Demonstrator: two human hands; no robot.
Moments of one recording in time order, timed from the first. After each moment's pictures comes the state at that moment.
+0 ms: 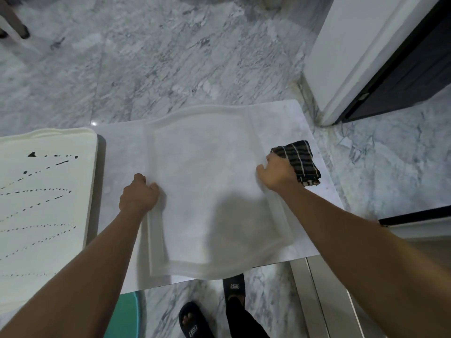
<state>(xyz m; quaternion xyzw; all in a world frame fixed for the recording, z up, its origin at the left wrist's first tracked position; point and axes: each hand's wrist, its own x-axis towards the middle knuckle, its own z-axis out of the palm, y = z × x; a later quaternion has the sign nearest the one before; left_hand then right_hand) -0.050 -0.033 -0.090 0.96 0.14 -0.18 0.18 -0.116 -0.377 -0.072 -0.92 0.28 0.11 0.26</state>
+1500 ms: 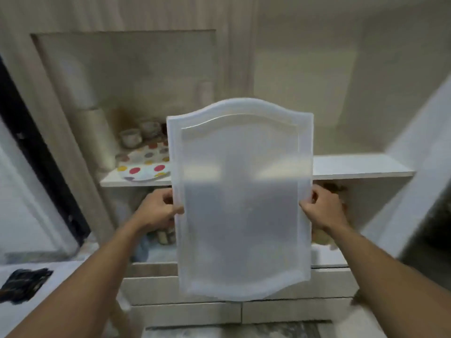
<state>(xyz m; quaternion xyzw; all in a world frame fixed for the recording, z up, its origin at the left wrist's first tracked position) -0.596 -0.226 0.257 0.53 -0.70 -0.36 0.32 -0.997 -0.160 0.215 -0.52 0.74 -0.42 0.10</state>
